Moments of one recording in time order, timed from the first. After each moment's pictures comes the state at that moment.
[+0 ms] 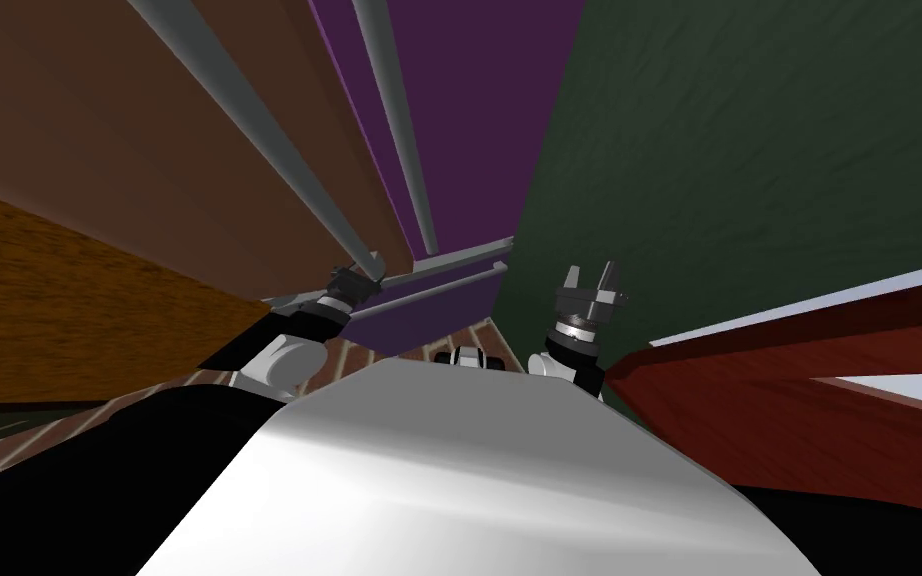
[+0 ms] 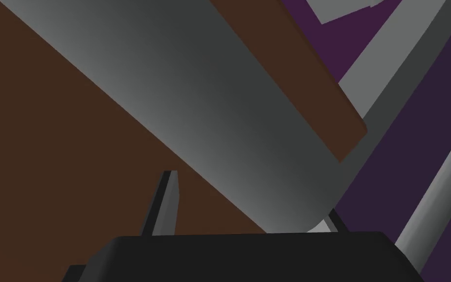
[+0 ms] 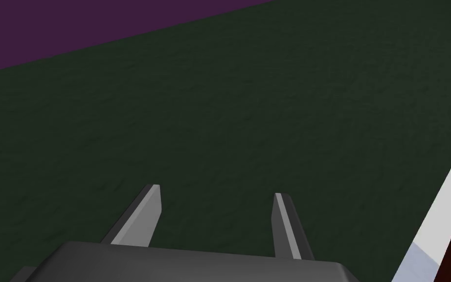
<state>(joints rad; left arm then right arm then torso) 0.57 0.36 0.47 -2.61 0.92 0.50 0.63 0.54 0.05 0.11 -2.31 -0.10 -0.56 -0.12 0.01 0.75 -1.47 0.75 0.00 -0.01</state>
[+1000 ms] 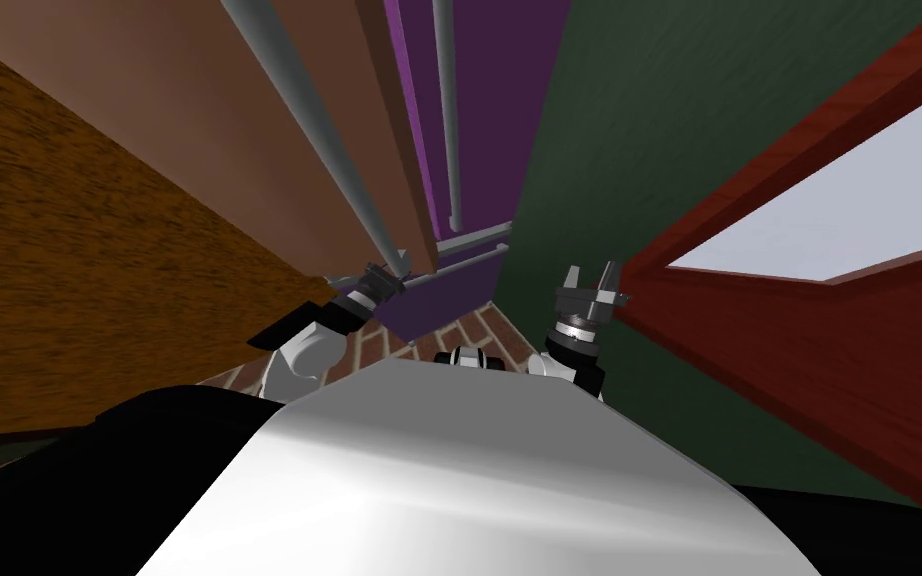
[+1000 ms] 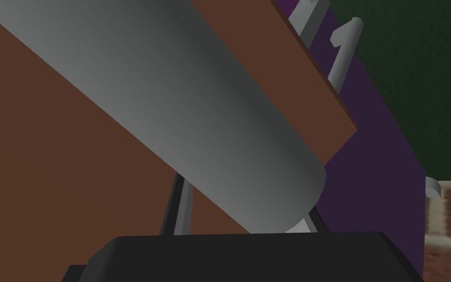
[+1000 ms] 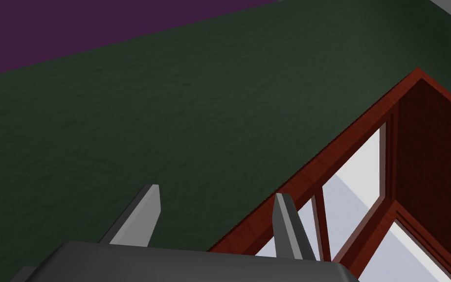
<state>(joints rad) 0.47 0.44 0.28 -2.61 0.92 0.54 0.63 0.54 0.05 0.11 -2.31 -0.10 -0.56 -0.12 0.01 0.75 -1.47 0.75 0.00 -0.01</state>
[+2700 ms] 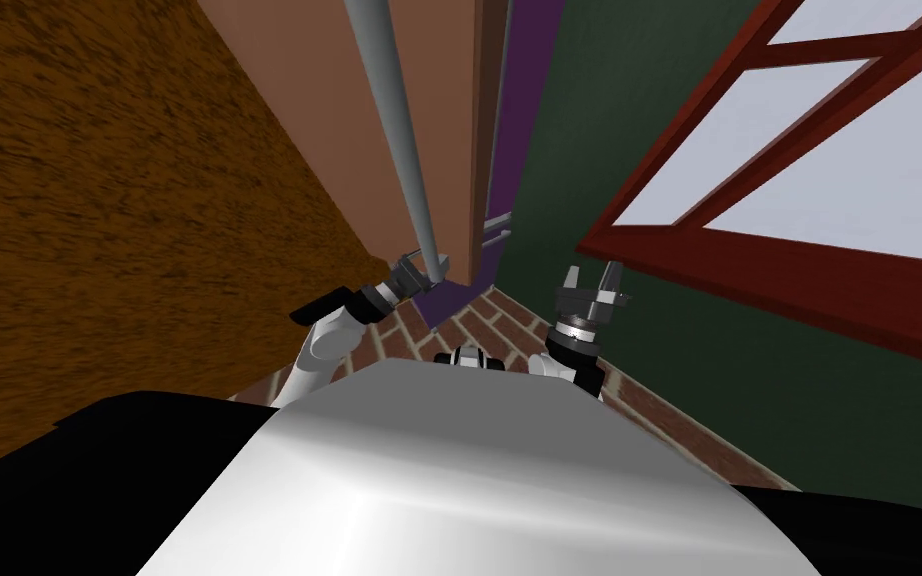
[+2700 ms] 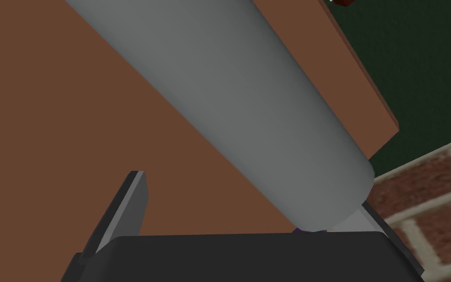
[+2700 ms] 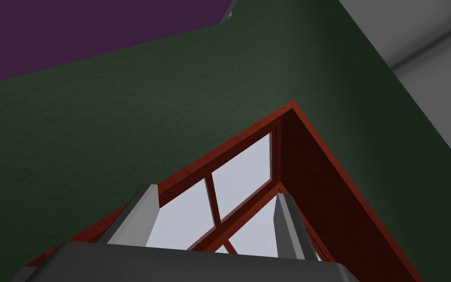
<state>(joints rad) 0.26 0.58 0.07 -2.57 1.04 0.56 0.57 0.54 0.05 0.11 -2.31 -0.10 -0.56 -0.12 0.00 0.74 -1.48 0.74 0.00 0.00</state>
